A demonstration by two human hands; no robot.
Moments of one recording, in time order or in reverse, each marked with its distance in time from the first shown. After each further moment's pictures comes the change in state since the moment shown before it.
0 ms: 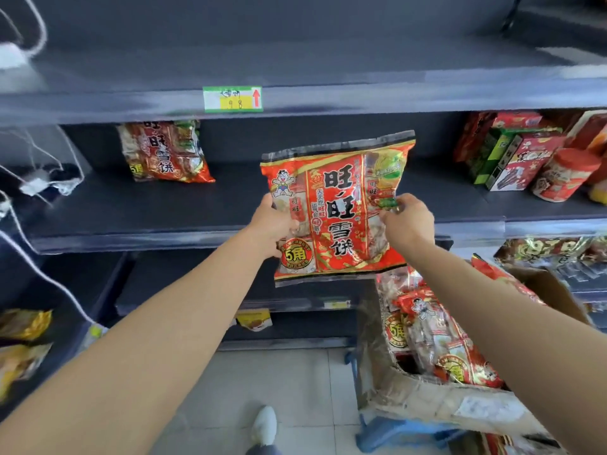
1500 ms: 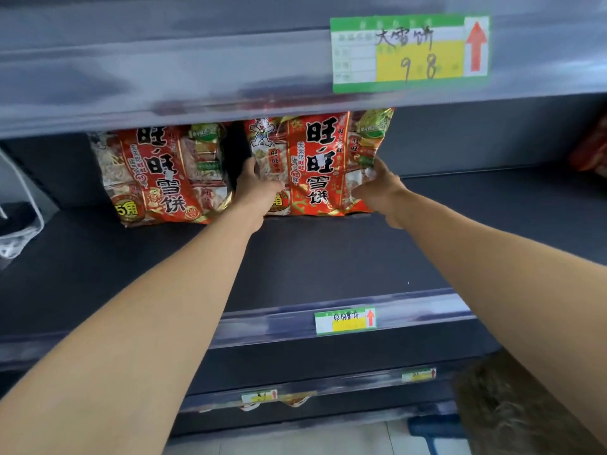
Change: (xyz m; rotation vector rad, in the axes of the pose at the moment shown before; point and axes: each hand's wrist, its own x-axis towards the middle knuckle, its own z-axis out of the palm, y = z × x) left_hand 0.302 0.049 -0.173 0.119 0.211 0.397; right_hand 0.185 -0.128 0.279 0.016 -0.277 0.009
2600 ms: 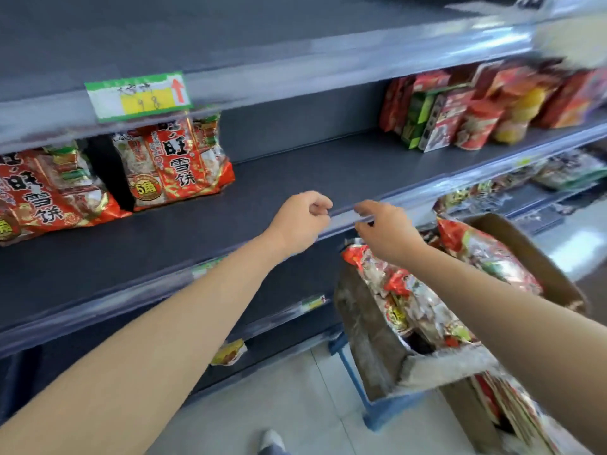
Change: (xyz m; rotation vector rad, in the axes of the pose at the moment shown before) left_hand -0.276 0.086 0.148 0.350 -0.670 0.340; right_hand -0.249 0.131 -0.183 -0.396 0.175 -0.006
